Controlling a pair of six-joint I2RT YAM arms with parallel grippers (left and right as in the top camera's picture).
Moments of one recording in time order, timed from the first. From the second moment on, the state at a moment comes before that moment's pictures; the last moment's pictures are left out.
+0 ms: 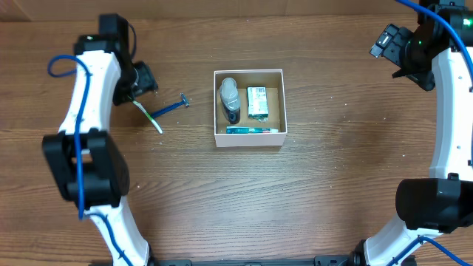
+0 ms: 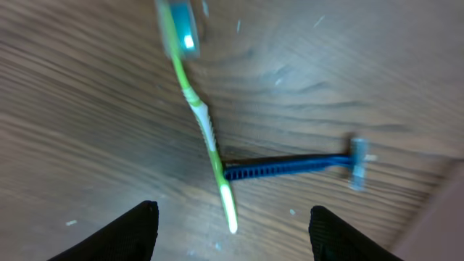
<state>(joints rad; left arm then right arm) 0.07 2.11 1.85 -1.15 -0.01 -0.40 -0.12 1.89 2.13 -1.42 0.09 0.51</state>
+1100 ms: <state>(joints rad) 0.07 2.28 1.77 -1.01 0.00 -0.45 -0.12 1.89 2.13 -1.42 0.09 0.51</state>
